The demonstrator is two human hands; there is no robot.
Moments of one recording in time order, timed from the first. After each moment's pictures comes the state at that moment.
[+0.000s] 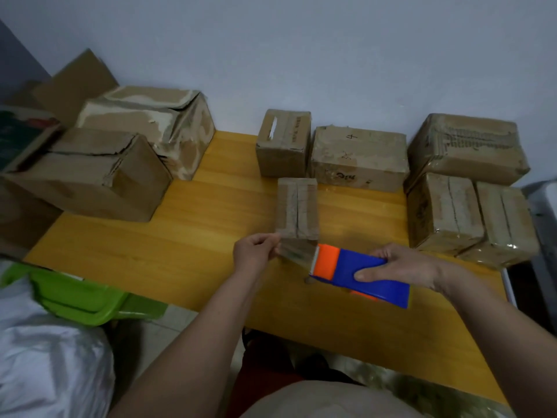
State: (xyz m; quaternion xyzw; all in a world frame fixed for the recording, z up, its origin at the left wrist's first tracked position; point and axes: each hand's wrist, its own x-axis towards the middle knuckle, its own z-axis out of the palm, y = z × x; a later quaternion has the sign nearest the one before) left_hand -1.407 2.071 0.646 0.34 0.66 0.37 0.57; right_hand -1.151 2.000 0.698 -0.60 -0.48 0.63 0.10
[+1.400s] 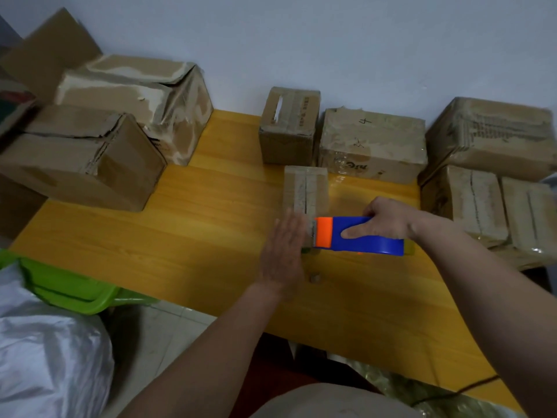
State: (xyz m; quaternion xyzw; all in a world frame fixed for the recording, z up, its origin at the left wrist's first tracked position) left_hand -1.388 2.072 0.601 0.84 0.50 0.14 0.14; right_hand -1.167 2.100 0.691 -0.72 -0.55 0.42 -0.05
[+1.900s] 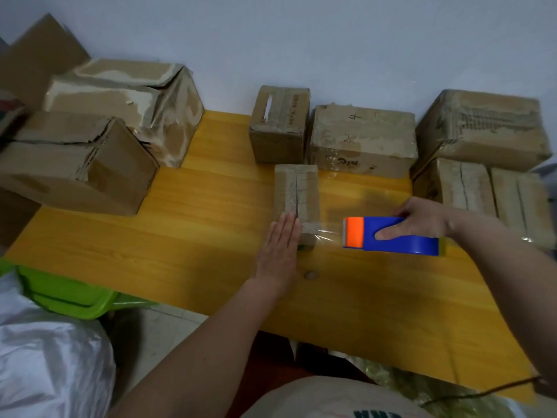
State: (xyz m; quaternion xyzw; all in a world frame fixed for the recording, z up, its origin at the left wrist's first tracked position) left_hand -1.381 2.072 0.614 0.86 0.48 -0.15 0.09; right_hand -1.107 2.076 0.695 -0.73 -0.52 0.45 -0.06
